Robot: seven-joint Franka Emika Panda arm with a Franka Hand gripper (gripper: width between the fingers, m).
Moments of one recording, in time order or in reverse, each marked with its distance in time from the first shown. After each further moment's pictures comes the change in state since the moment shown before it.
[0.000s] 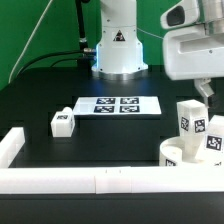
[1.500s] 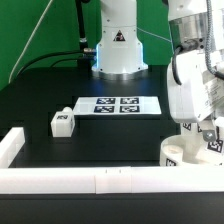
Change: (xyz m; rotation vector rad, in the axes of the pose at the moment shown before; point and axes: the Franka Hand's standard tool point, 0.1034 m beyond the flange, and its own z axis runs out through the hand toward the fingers) arm 0.007 0.027 0.034 0.033 0.023 1.624
